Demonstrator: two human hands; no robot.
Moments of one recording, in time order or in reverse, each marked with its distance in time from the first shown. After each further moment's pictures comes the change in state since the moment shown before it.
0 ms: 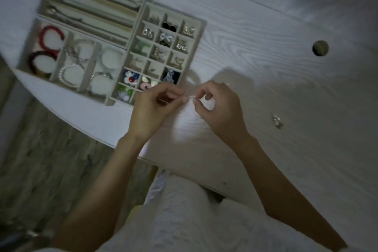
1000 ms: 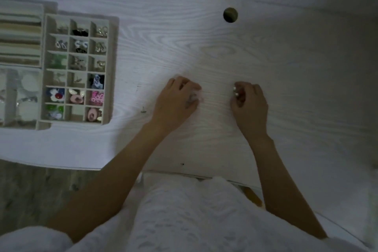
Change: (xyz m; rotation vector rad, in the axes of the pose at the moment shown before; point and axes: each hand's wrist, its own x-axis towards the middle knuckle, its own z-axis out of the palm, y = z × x) left_hand 0.011 0.011 0.155 0.621 -0.258 0.481; right_hand -0.097 0.112 -0.104 -0.325 0.396 0.487
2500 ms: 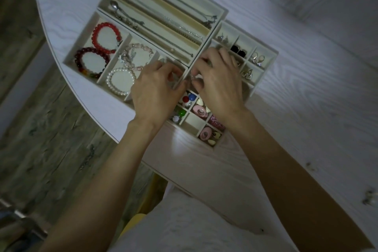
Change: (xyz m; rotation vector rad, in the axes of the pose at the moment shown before) left_hand -0.069 -0.190 -0.169 0.161 0.404 -0.671; right_hand 0.023 -0.303 0.183 -0.155 -0.299 -0.953
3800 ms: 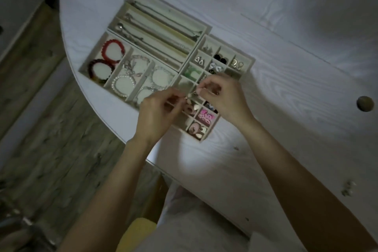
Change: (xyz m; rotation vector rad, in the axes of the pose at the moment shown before) left_hand -0.050 0.021 -0.013 -0.301 -0.041 0.084; right_hand -0.042 0.031 -0.043 0.699 -0.114 0.245
